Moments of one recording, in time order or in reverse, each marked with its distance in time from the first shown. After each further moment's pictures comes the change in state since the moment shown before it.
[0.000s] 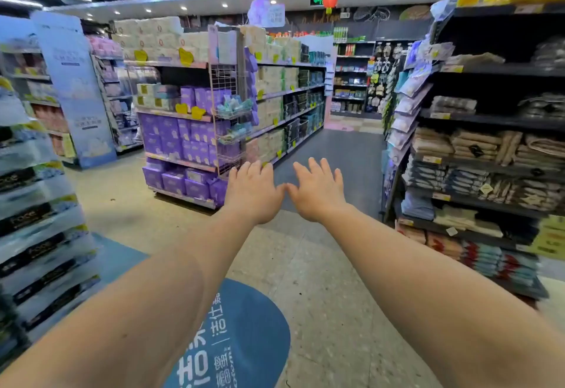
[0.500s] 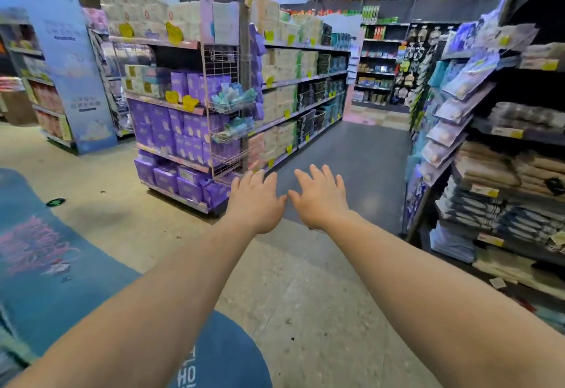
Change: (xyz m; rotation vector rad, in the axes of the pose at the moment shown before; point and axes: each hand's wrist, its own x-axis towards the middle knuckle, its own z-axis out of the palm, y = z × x) left_hand 0.309 0.014 0.163 -0.049 -0.116 -0.085; right_hand 0.321 0.135 0.072 -0.071 -0.141 -0.040
